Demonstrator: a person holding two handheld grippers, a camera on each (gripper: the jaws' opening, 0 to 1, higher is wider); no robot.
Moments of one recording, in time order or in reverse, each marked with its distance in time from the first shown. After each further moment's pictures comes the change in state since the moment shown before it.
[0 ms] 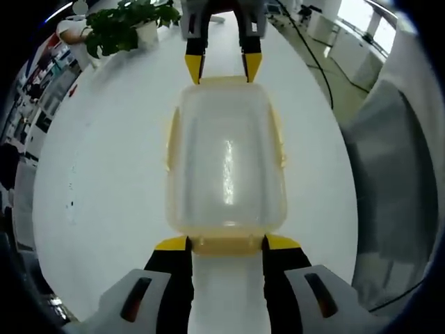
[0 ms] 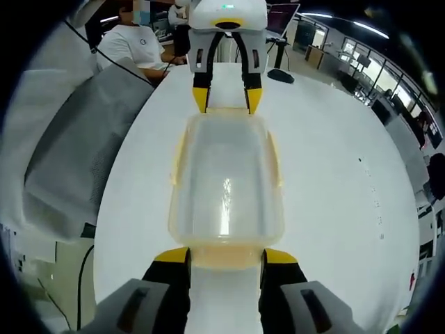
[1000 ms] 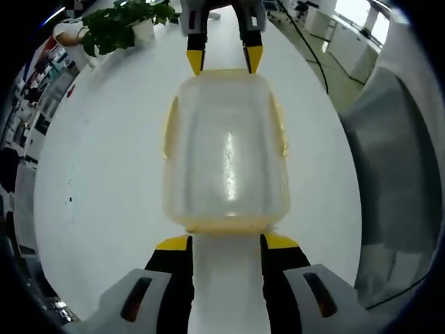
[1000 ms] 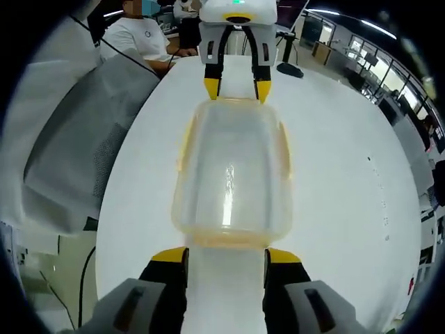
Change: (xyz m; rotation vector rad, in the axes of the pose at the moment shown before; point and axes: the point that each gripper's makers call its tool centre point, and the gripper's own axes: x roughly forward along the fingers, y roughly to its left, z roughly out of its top) left arm 0.006 -0.003 -0.022 0.026 0.026 0.006; right arm 0.008 0.013 -0.010 -0.027 0.075 0.028
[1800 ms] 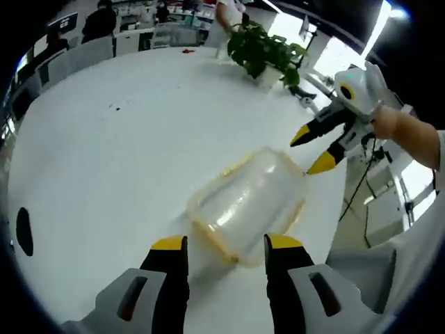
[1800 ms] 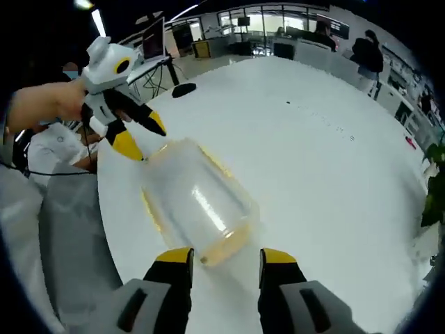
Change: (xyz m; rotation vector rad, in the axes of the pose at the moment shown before) left arm -0.032 0.006 0.022 -0.898 -0.402 0.058; right arm -0.025 -0.008 0.022 0.814 -0.233 -0.186
